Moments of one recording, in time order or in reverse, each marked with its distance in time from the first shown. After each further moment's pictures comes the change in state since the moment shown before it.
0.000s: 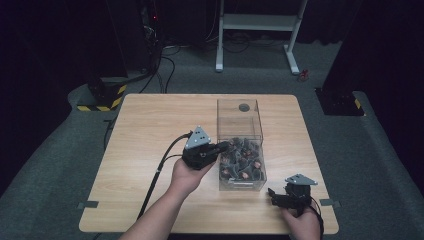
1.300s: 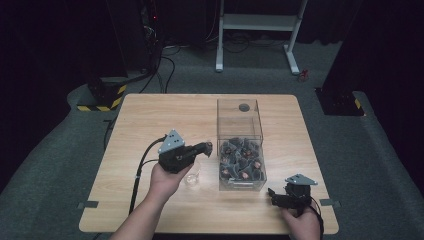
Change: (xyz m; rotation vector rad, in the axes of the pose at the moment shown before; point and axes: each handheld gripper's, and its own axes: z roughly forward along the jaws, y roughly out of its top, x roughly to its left) left arm 0.025 -0.021 -0.049 -0.018 0.071 -0.033; right arm 0.000 0.000 0.000 -0.001 0.001 0.005
